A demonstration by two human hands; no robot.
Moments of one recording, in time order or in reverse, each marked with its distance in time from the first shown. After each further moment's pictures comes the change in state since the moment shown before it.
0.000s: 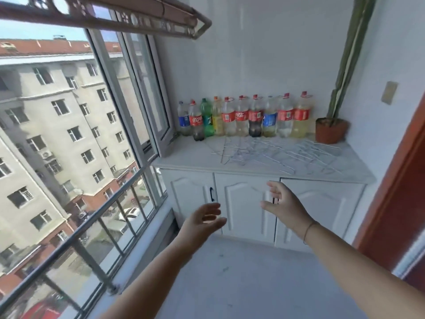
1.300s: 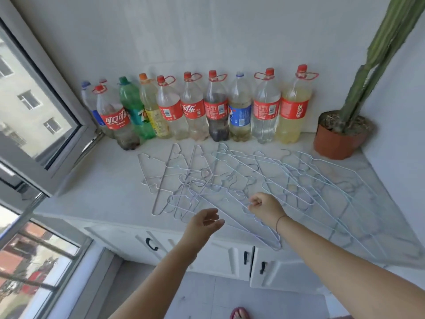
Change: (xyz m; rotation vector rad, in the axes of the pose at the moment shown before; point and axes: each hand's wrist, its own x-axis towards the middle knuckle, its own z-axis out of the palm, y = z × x) left_hand 0.588 -0.078 0.191 -0.036 -0.088 -0.299; right_hand 0.555 0.273 -0.081 -0.190 -0.139 0.381
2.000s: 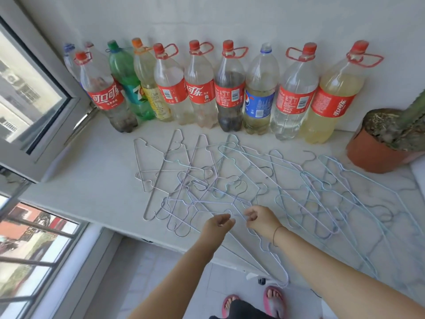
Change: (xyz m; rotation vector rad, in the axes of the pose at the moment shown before) left_hand 0.106 -0.016 0.039 -0.053 0.024 -0.330; right_hand 0.099 0.026 0.034 -0.029 -0.280 0.112
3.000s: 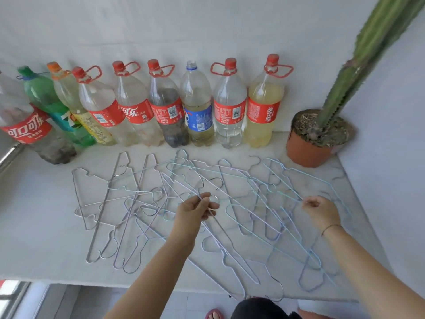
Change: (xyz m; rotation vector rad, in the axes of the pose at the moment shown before) left_hand 0.007 0.106 0.067 -0.240 -0.042 0.266; right_hand -0.041 0.136 -0.206 0.190 0.736 0.229
